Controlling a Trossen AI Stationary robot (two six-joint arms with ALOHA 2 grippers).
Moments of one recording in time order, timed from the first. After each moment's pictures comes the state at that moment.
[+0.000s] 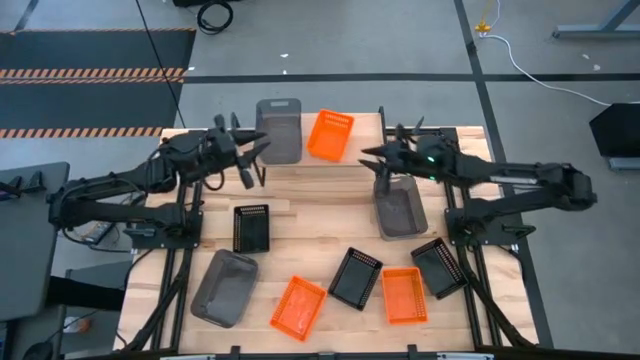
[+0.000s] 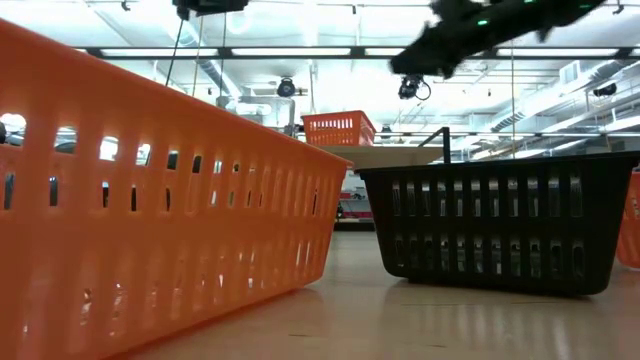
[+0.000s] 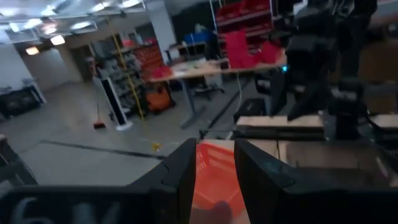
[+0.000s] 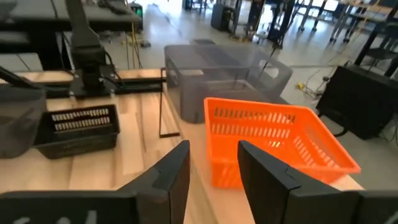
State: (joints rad) left arm 0.26 0.83 0.82 0.03 -0.28 0.24; right arm -0.30 1.05 0.74 0.09 0.06 -0.11
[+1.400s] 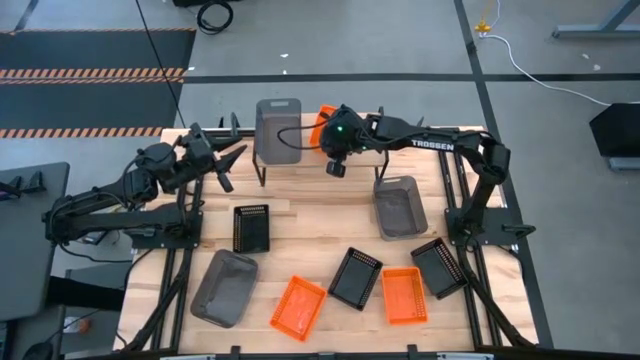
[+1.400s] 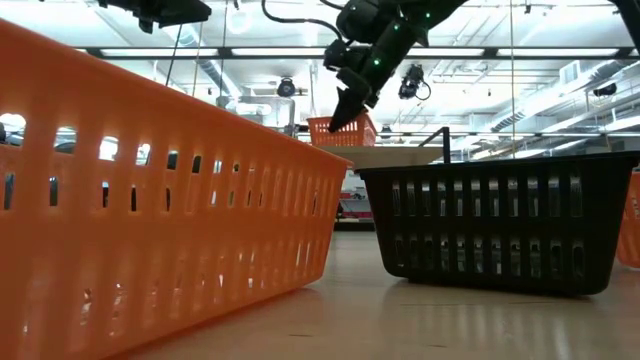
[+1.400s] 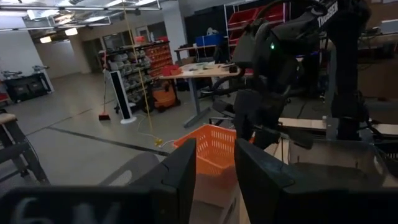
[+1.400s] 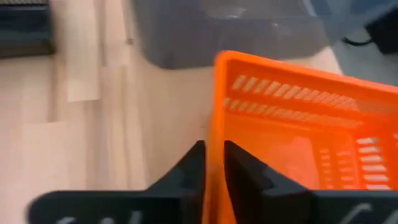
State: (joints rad) left arm 0.30 0.58 0.67 -0.05 -0.27 0.17; right arm -0.36 1.77 1.52 -0.56 0.05 -0.26
